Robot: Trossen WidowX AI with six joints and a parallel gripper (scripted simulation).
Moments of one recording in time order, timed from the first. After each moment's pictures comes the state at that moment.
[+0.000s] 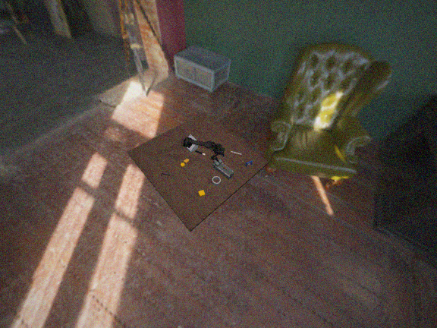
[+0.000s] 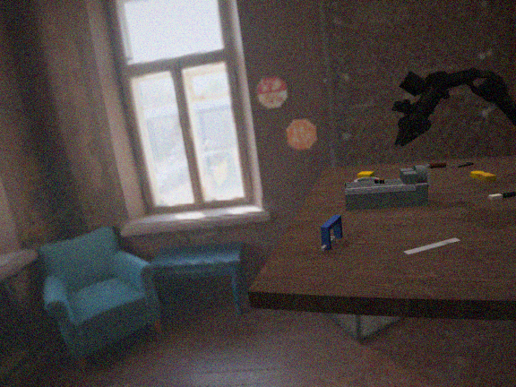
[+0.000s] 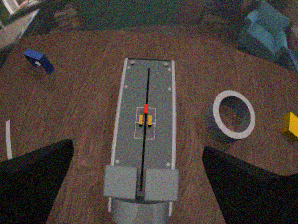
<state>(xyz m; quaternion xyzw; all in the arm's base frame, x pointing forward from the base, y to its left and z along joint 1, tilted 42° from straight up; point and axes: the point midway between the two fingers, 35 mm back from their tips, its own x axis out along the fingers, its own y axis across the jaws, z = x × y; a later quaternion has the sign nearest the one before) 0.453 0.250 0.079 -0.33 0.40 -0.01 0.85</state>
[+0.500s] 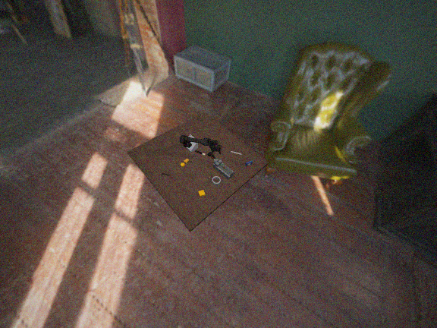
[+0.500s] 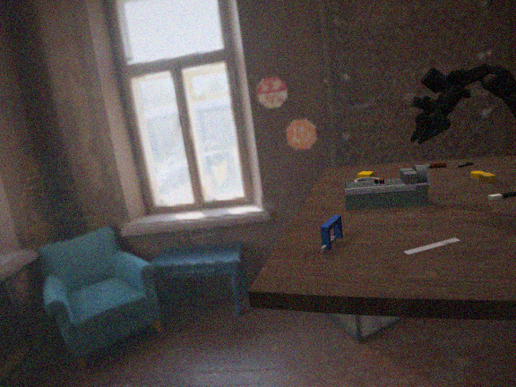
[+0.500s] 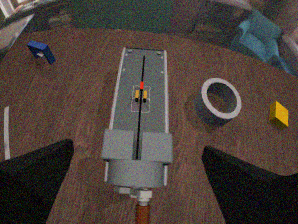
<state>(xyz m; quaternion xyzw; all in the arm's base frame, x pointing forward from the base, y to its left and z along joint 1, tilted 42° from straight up) 0.400 0.239 0.084 -0.35 0.37 -0.02 0.86</state>
